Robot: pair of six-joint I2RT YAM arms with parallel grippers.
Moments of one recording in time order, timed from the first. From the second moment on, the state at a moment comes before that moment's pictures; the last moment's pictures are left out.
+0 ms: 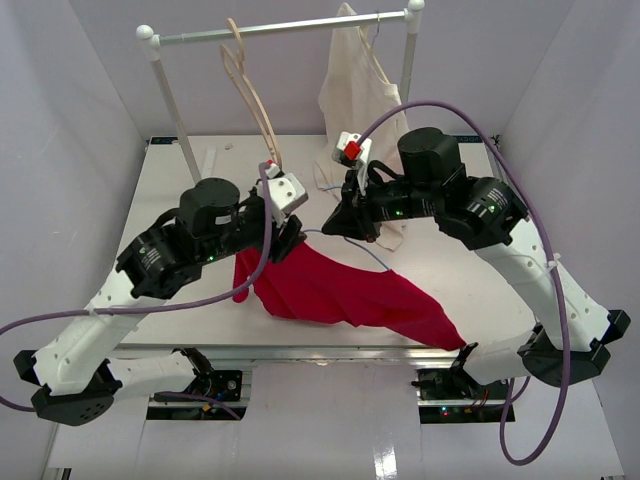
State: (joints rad) left arm -0.88 1.08 1.52 -0.79 0.02 0.17; right arm 0.87 1.37 1.85 -0.91 -0.54 -0.07
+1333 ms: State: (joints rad) left arm -0.88 0.99 1.79 -0.69 -0.14 0.06; right arm 0.88 0.83 1.33 -0.50 -0.05 0.14
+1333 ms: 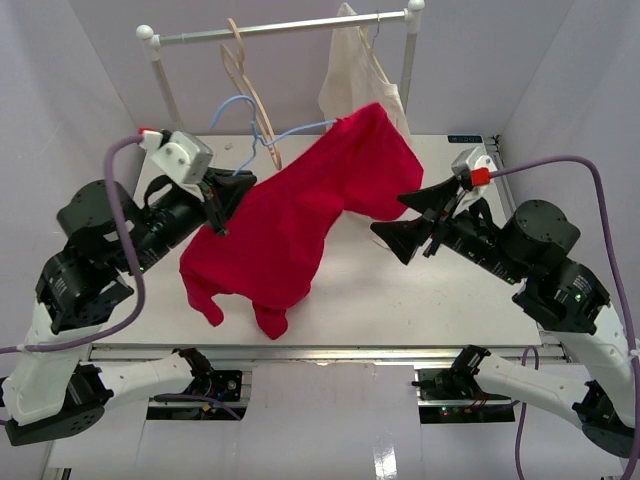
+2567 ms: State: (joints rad) left arm -0.88 0.99 1.60 -1.01 0.19 0.07; right arm 0.88 0.81 1.47 -0.59 -0.34 -0.17
